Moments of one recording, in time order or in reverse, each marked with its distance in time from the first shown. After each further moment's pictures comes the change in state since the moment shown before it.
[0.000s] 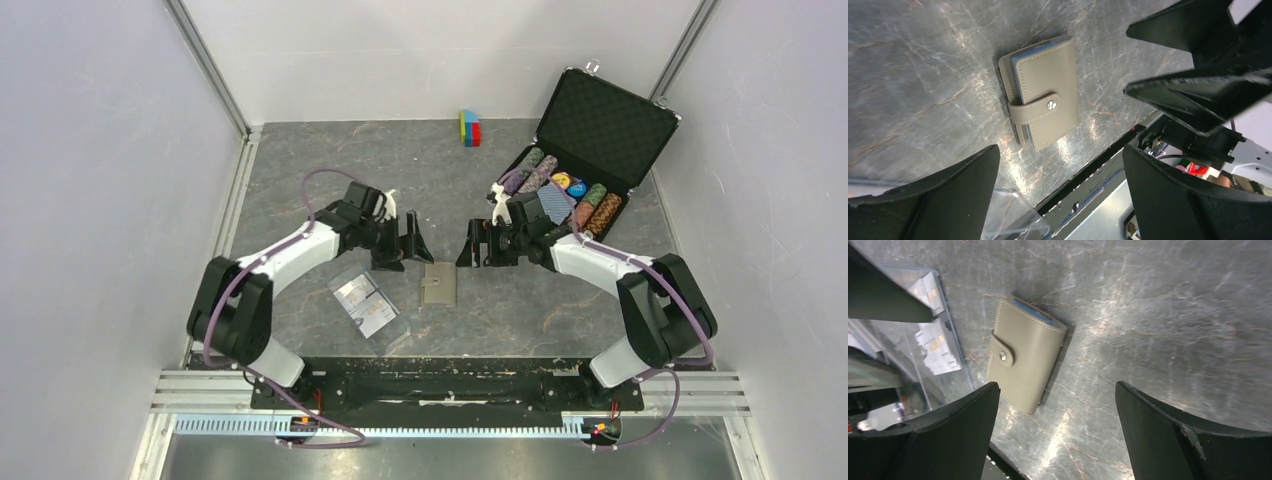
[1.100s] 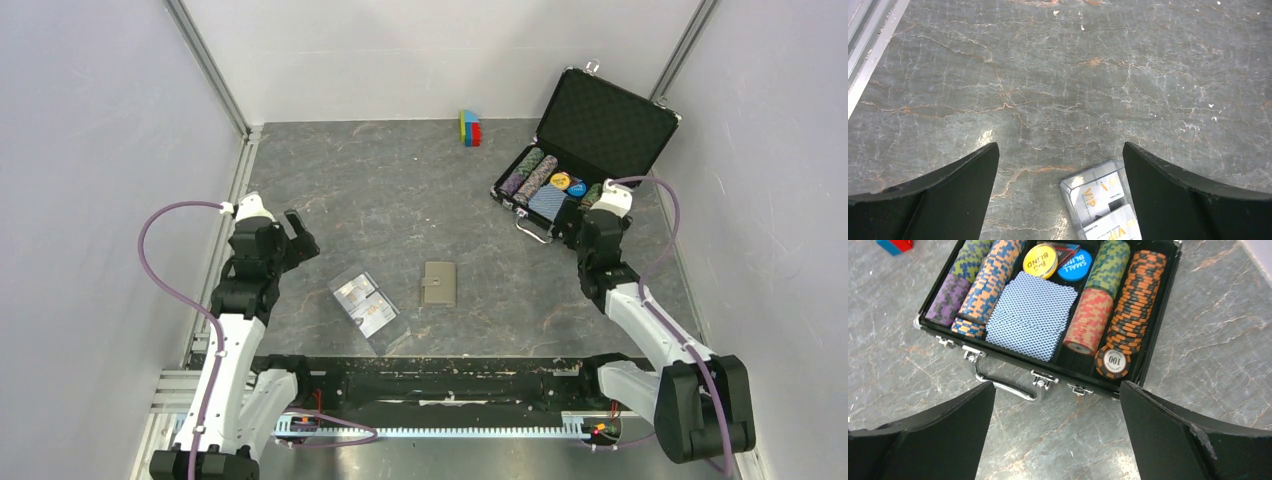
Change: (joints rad) left arm 0.405 -0.752 -0.247 -0.127 -0.697 0.146; right arm -0.304 -0.480 -0.350 0.321 0.749 -0.087
